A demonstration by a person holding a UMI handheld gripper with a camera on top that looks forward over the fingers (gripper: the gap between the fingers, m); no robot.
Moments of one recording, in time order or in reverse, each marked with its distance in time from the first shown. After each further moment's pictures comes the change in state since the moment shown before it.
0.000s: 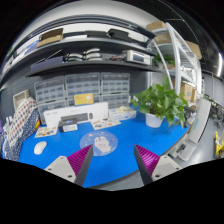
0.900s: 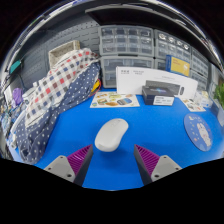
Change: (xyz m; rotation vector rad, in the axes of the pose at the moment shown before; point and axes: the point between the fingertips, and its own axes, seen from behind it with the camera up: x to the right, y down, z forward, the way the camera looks) arm -0.414 0.146 0.102 -0.289 -0.439 -0.202
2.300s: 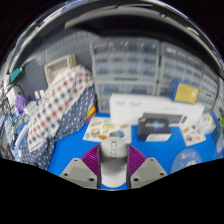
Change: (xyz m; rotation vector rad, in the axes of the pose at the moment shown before) arm 0.043 -0.144 0.012 -0.001 -0.074 -0.043
